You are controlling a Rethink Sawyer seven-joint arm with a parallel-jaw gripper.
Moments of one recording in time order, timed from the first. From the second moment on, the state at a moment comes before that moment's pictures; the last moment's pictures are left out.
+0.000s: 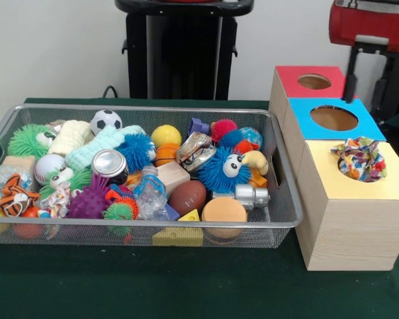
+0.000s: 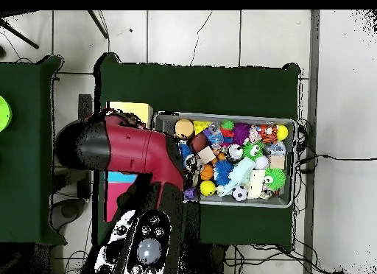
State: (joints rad) arm 0.23 -0.65 -0.30 1.46 0.28 0.55 2.01
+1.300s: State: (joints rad) arm 0.24 -0.63 -0.30 1.46 0.28 0.55 2.01
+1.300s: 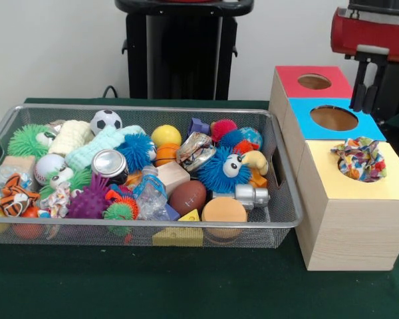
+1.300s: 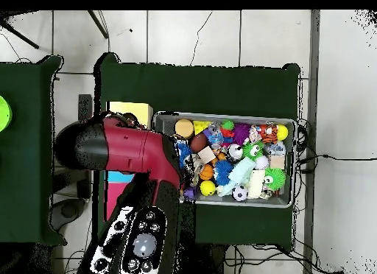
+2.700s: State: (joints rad) arm 0.30 -0.47 -0.30 1.37 0.29 0.54 2.01
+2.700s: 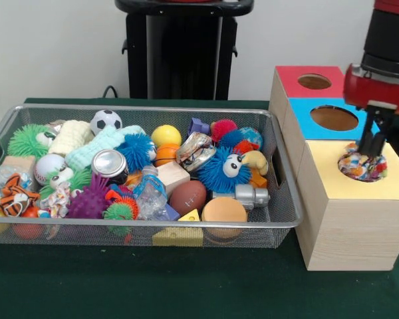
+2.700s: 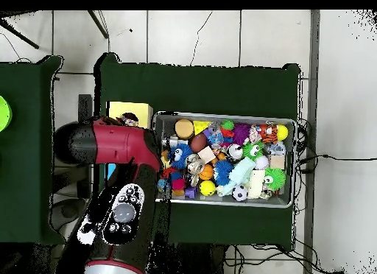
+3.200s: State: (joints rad) arm 0.33 -0.48 -0.30 1.36 0.31 0.55 2.01
